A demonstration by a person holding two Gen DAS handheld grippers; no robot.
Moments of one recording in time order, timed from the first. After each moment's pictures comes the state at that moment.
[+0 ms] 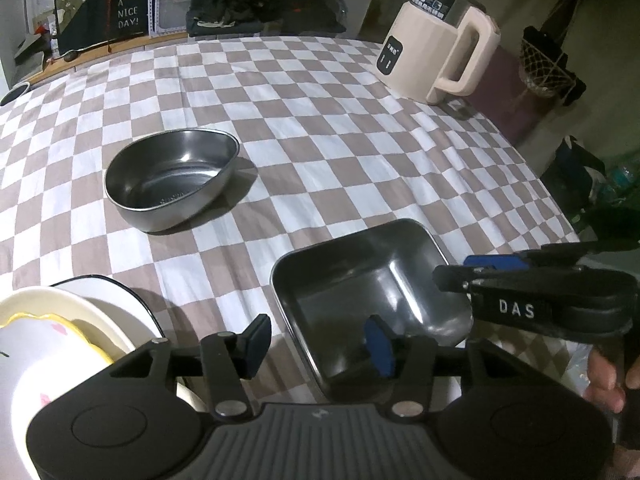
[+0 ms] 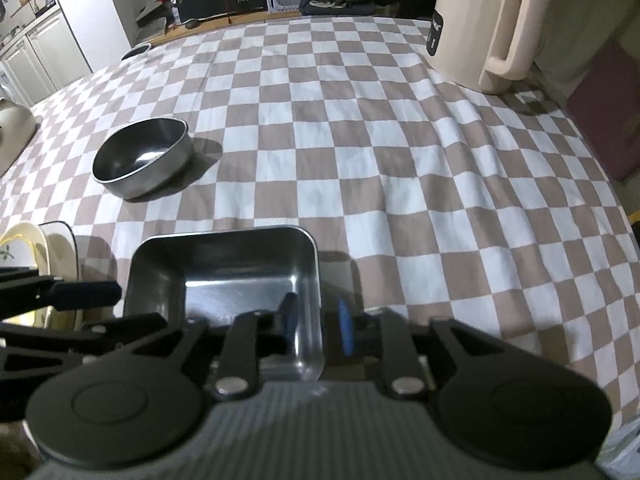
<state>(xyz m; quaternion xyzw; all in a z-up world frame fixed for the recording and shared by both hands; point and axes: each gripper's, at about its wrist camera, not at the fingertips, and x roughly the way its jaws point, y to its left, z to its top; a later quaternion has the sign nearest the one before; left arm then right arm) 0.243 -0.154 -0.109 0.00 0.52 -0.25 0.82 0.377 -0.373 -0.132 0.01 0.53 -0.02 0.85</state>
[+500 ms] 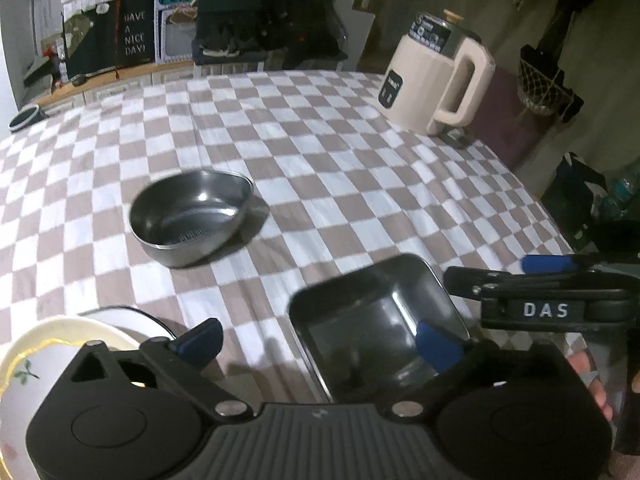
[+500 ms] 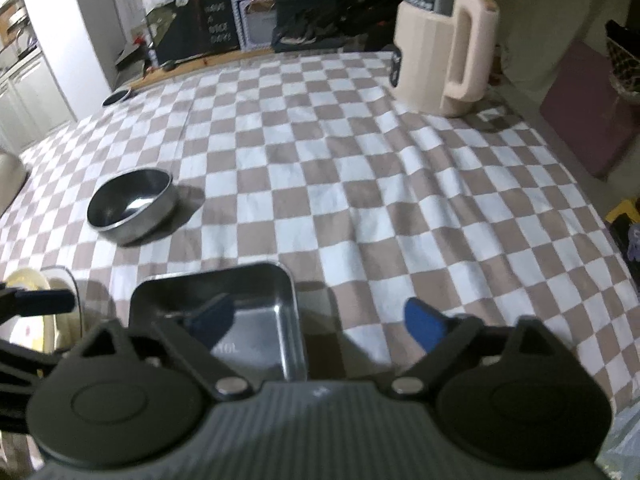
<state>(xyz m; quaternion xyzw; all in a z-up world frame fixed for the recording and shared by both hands) 0.241 -0.141 -0.085 0.00 0.48 -0.24 0.85 0.361 -0.382 -0.106 0.04 0.48 -0.07 0.88</state>
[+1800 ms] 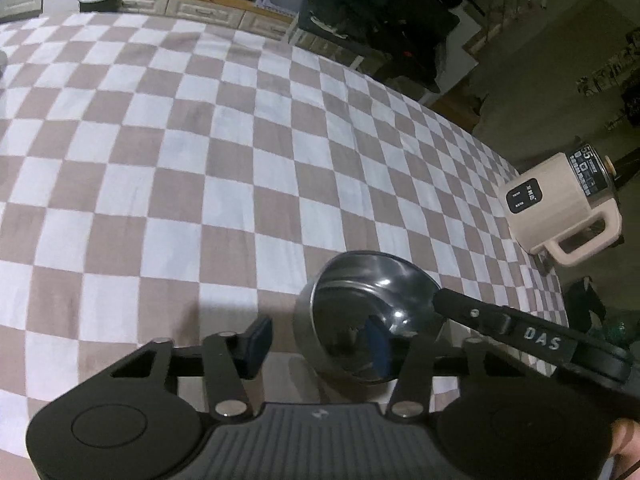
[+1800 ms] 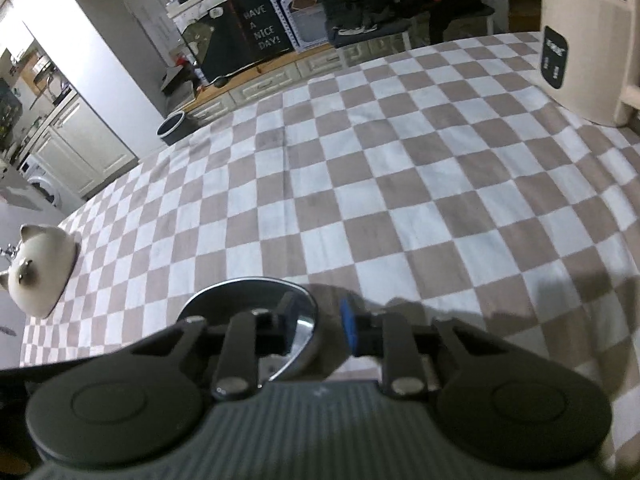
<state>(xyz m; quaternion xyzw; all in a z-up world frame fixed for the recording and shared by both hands) 0.388 -0.022 -0.145 -0.20 0.54 -0.16 0.81 0.513 -0.299 -0.143 0.14 0.49 0.03 0.86</state>
